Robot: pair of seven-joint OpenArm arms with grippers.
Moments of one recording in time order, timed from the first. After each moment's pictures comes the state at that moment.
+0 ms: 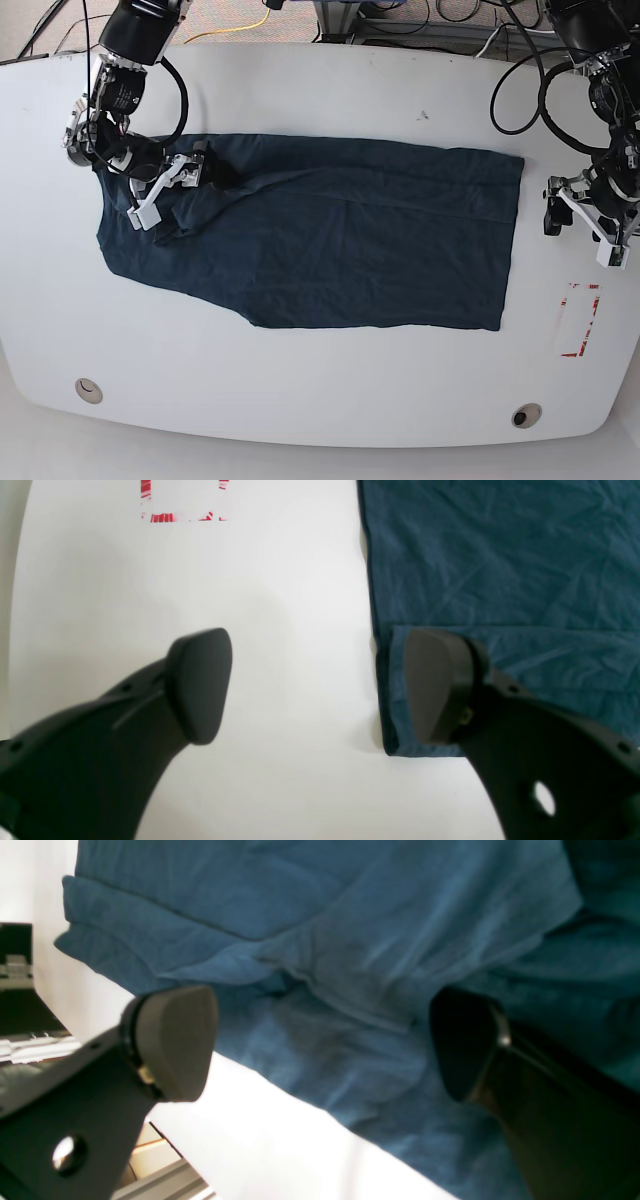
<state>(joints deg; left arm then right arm) 1.2 -22.3 -29.1 102.6 -29.0 -27.0 66.6 0.3 9.2 29.8 82.7 51.5 35.4 -80.3</state>
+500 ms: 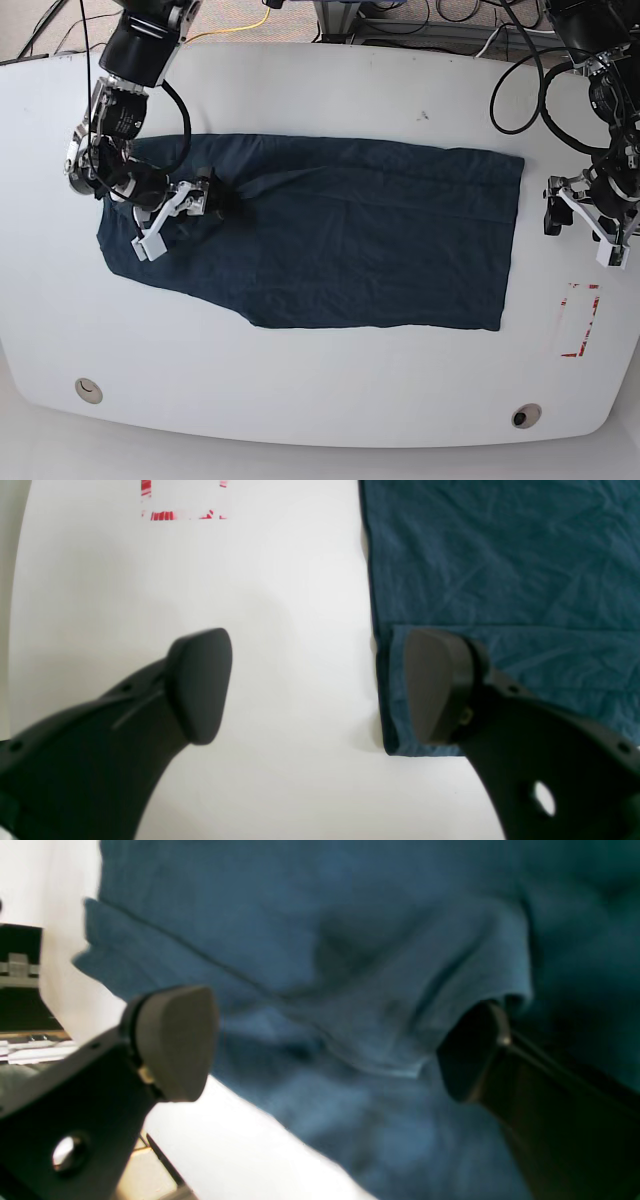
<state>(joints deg) 1.2 -22.4 -29.1 102.5 -29.0 -27.0 66.6 6.5 8.9 27.0 83.0 51.1 35.0 -80.3</state>
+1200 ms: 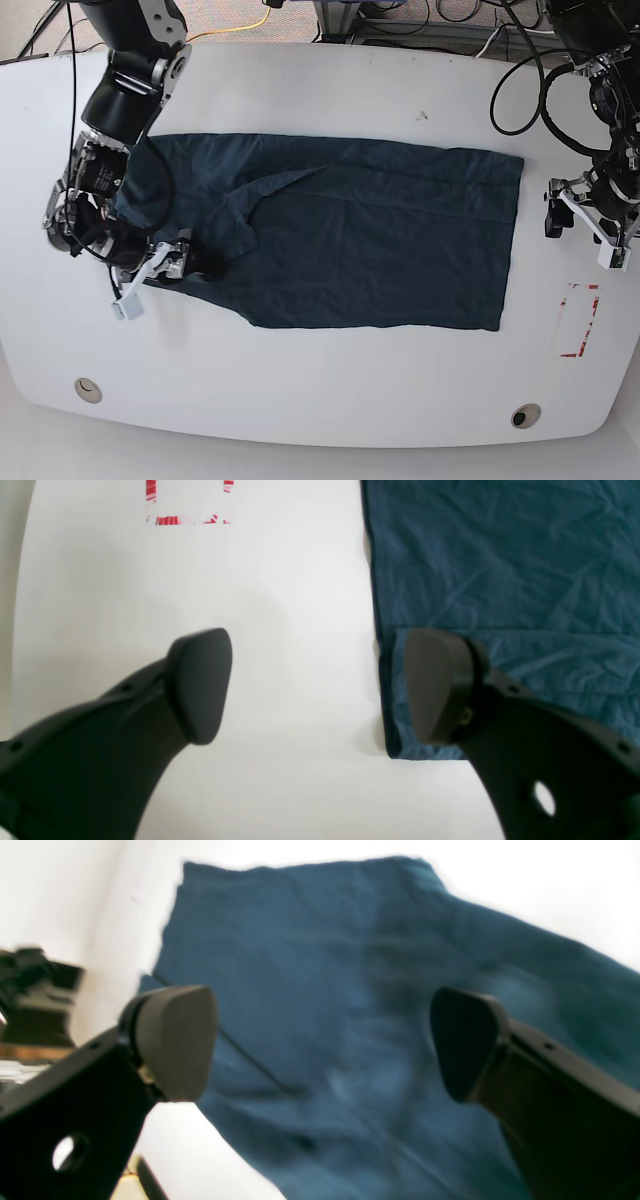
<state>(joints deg) 0.7 -22.5 -29.0 102.5 -28.9 -26.9 66.6 18.2 13.1 27.6 77.5 52.2 35.0 -81.8</state>
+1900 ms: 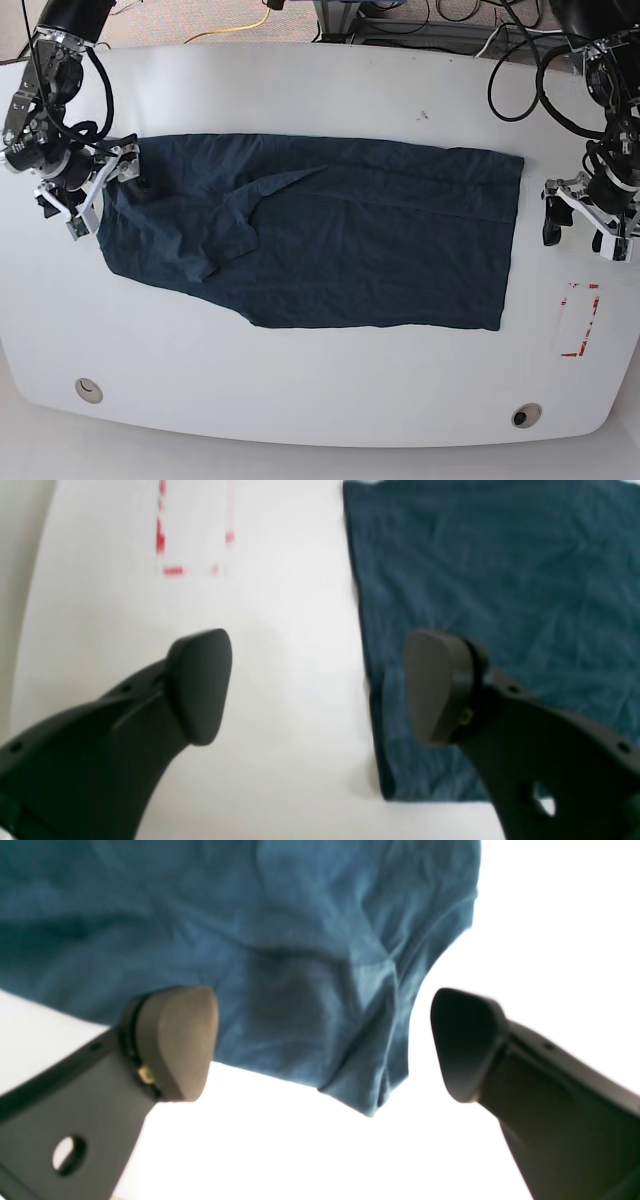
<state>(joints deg) 5.4 -22.5 -28.8 102.3 -28.8 -27.1 51.3 -8.5 25.3 27.7 103.6 35.7 35.9 -72.0</state>
